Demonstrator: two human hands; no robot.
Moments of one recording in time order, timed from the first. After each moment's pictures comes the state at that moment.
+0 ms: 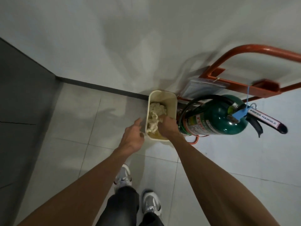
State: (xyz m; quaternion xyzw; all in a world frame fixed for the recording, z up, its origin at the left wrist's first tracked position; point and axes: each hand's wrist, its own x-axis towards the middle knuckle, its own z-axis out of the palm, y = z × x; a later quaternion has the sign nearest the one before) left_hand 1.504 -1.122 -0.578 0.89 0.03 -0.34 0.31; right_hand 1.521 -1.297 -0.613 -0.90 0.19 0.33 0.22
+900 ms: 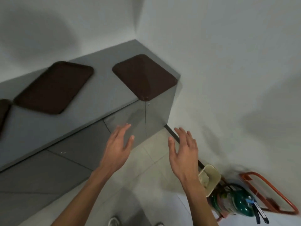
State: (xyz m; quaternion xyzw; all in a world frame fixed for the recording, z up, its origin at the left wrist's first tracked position) left_hand 1.237 -0.785 0.008 0.90 0.24 0.12 0.35; right_hand 1.350 -1.008 0.003 -0.92 -0.20 0.01 0.33
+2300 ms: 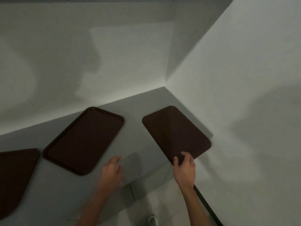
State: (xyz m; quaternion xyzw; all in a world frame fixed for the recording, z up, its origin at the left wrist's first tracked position) left_hand 1.310 -0.496 -0.010 0.85 0.40 0.15 0.32; right_hand 1.513 -0.720 0.010 -0.93 -0.09 0.08 0.36
